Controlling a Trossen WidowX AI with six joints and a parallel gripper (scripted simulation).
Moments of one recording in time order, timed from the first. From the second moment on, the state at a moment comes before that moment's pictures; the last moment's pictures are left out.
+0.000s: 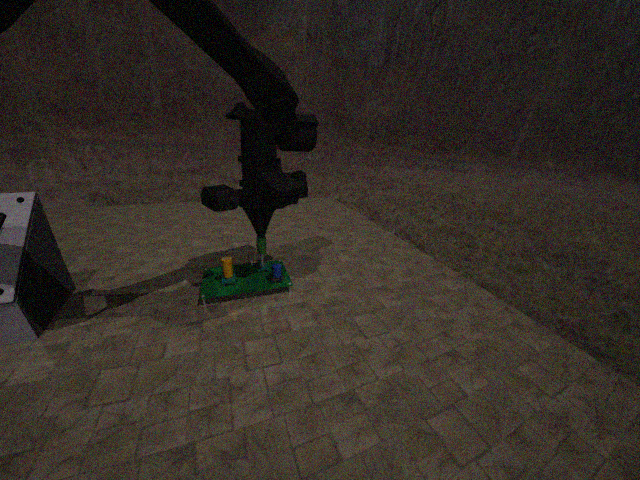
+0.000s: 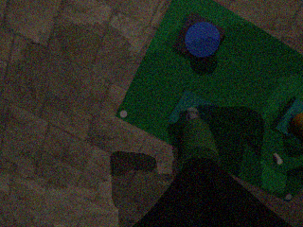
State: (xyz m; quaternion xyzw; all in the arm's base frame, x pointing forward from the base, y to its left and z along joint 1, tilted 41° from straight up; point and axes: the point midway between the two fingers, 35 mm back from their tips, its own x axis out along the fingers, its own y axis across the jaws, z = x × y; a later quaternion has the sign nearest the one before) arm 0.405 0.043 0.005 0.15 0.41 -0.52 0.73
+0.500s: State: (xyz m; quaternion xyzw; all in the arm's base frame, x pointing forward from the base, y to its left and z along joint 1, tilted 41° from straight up) arm 0.404 0.042 0.002 0.15 0.41 -0.52 0.73
